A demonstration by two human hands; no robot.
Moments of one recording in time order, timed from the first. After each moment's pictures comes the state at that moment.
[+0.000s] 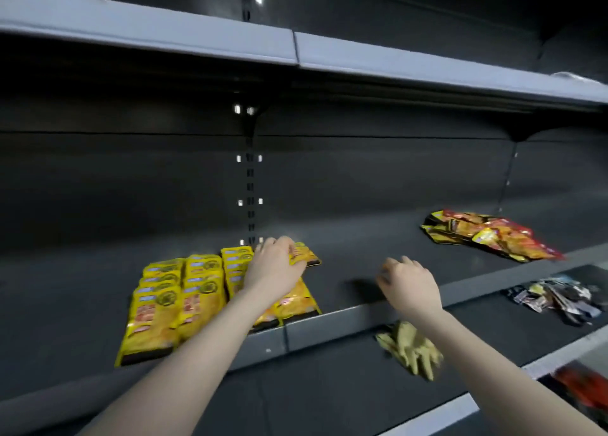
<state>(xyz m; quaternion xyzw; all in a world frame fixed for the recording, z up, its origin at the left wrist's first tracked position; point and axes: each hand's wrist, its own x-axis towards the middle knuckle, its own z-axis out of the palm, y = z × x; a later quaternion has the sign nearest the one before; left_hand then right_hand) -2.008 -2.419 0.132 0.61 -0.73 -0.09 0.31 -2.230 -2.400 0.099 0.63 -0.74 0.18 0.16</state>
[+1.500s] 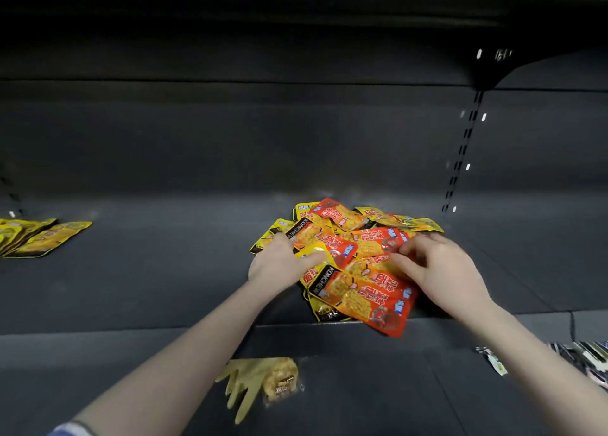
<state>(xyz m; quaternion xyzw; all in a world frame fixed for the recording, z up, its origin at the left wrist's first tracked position) -2.540 -2.585 0.097 0.76 -0.57 -0.18 0.26 -2.772 -2.581 0.110 0.75 -0.59 0.30 0.00</state>
